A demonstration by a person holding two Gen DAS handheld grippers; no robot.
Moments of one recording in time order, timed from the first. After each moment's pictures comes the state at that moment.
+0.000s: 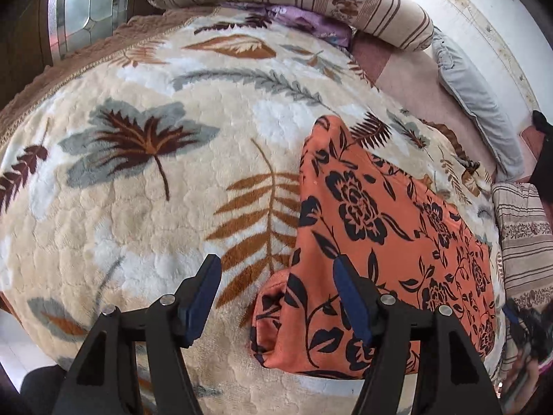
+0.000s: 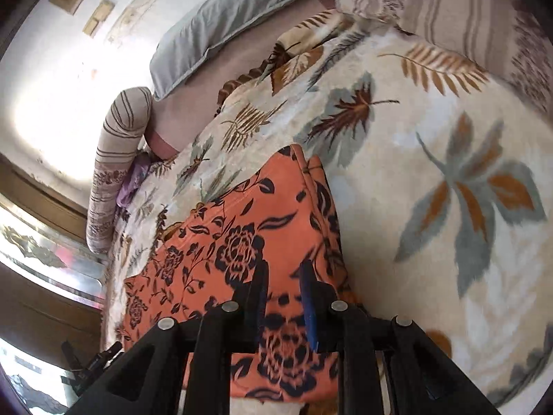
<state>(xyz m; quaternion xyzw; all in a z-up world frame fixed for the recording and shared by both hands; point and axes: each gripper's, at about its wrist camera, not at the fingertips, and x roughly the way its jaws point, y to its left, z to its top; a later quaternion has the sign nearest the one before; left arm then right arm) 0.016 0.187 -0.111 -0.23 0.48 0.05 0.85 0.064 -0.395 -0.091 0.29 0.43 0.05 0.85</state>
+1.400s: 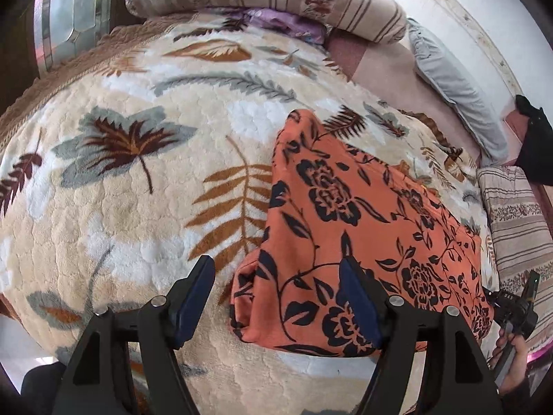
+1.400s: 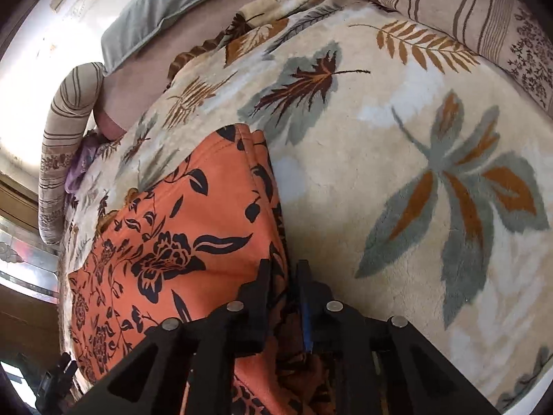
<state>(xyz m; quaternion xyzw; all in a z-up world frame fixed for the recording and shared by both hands) 0.000 0.169 -0.088 -0.20 0.46 0.02 0.87 0.077 -0.401 -0.131 0.26 0.49 -0.01 0.83</state>
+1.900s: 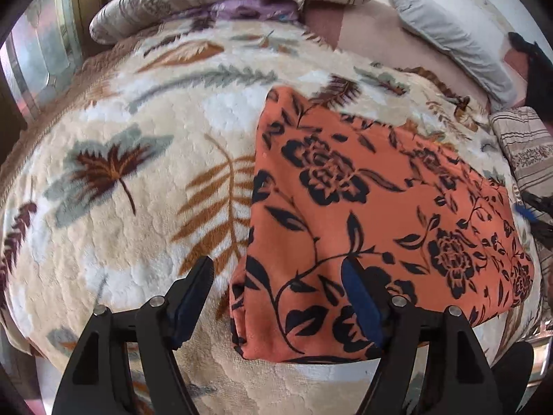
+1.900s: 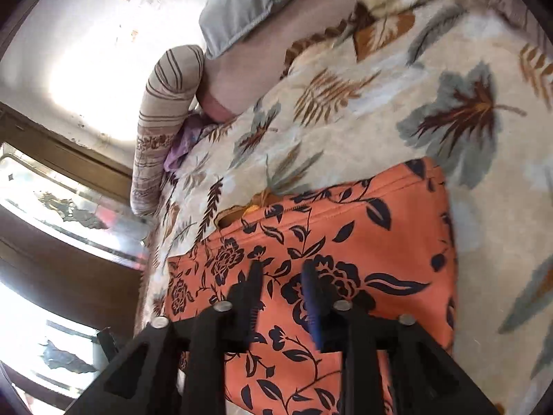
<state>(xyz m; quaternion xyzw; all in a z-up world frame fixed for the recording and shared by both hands) 0.018 0.143 -0.095 -0.08 0.49 0.01 0.87 0.144 -0.365 -0.101 0.32 0.48 0.20 0.79</state>
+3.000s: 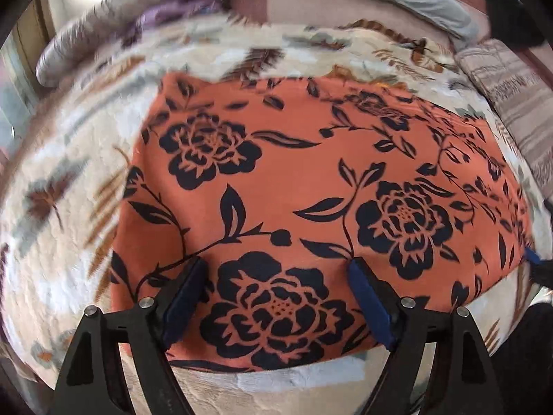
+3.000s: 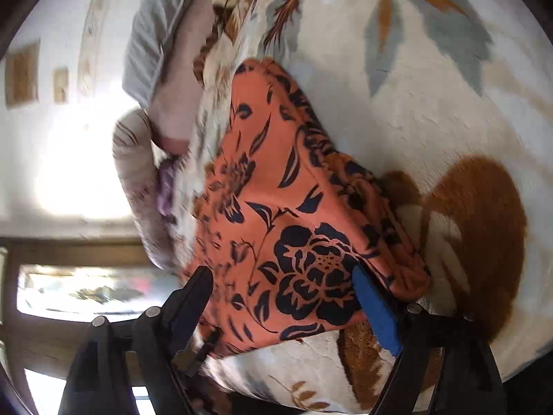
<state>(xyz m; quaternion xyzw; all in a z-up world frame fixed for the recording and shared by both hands) 0.021 0.053 -0.120 0.02 0.51 -0.04 0.86 -0.016 -0.402 -0.168 0.55 0.43 0.11 0.71</state>
